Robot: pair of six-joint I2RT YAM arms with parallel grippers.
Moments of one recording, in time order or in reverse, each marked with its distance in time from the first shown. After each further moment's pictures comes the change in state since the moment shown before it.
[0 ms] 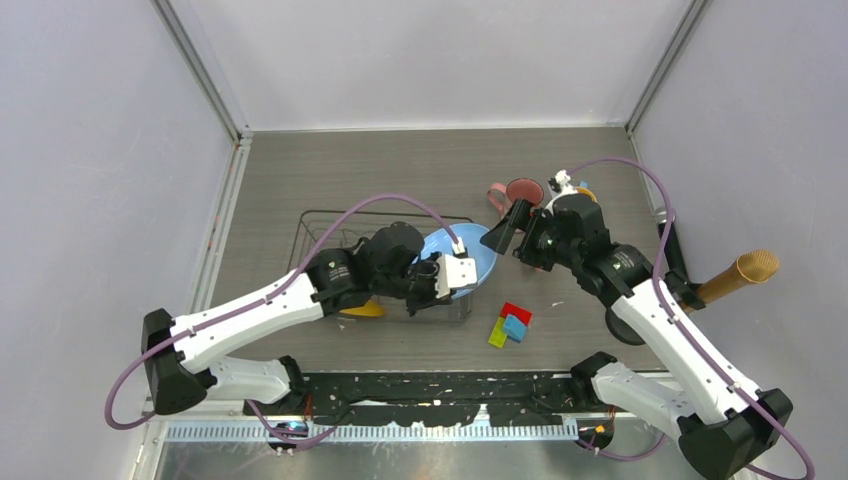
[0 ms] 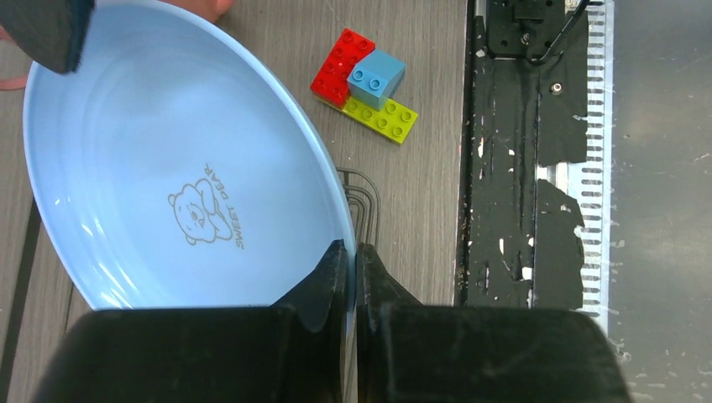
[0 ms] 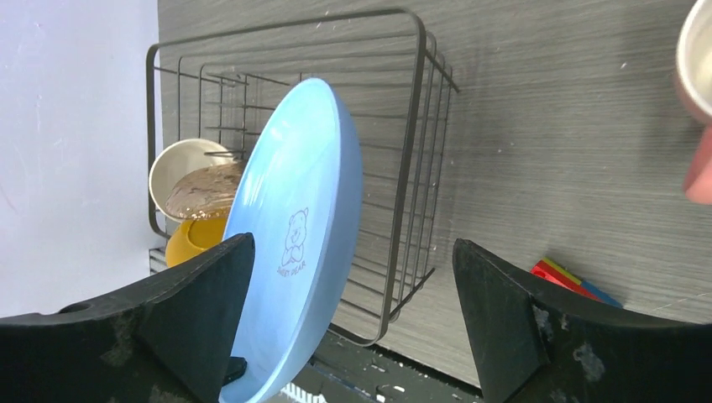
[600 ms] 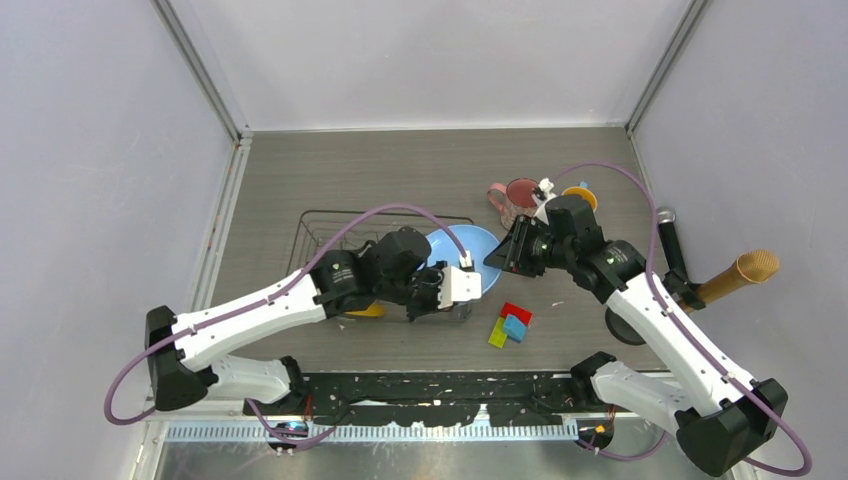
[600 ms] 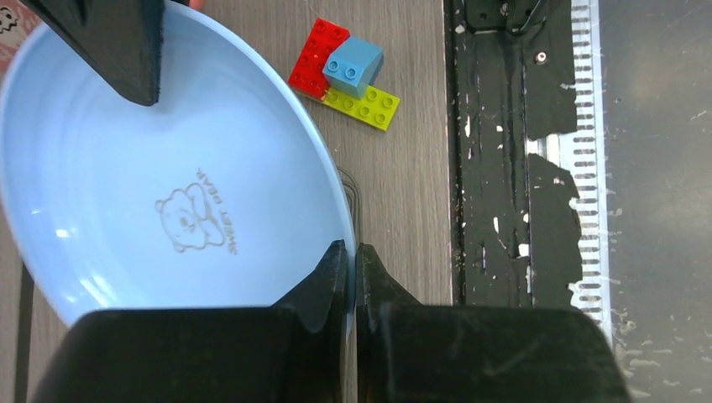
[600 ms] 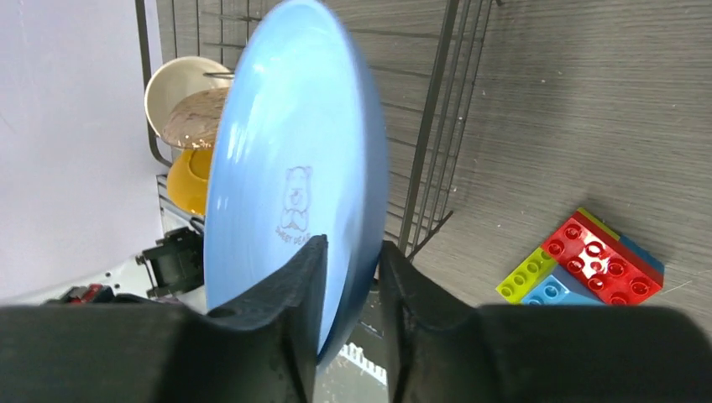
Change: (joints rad) left arm -0.040 0.012 0.043 -0.073 -0.002 0.076; right arm 0.000 0.051 0.007 -0.077 -0.182 -0.026
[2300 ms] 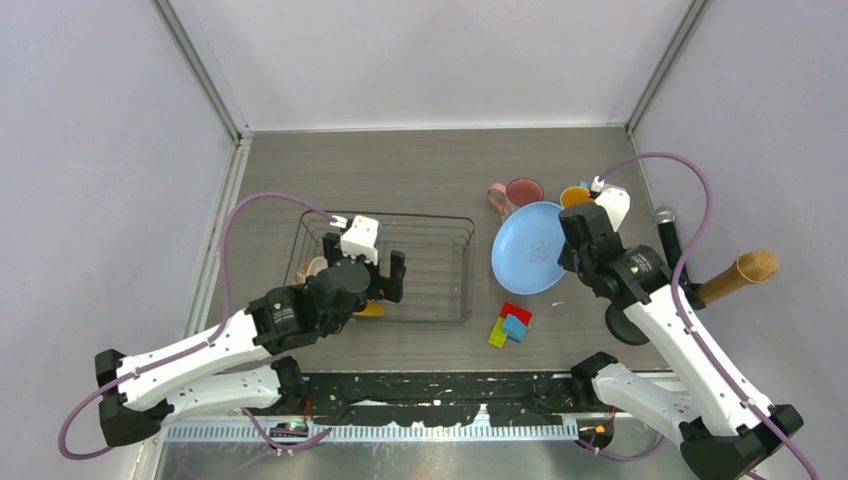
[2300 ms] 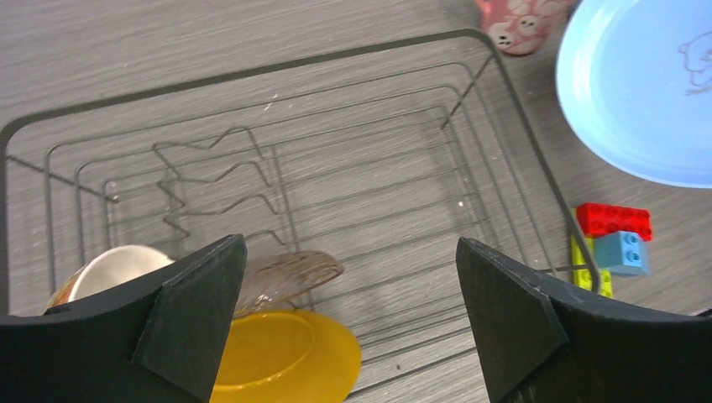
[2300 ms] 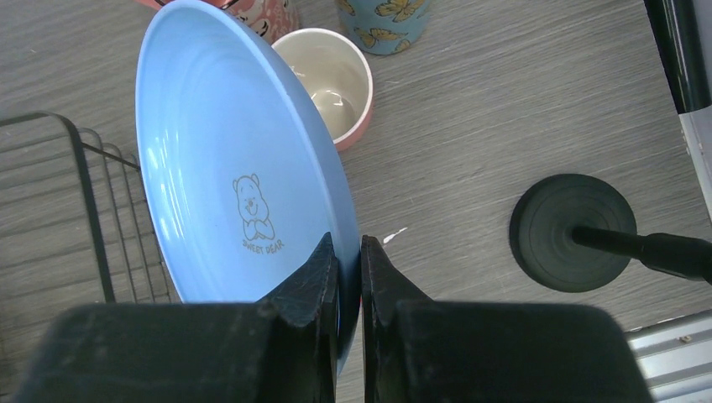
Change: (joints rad) left arm -0.017 -0.383 -0.329 0.179 -0.968 -0.784; right arm -0.006 -0.094 0.084 -0.306 0.819 -0.129
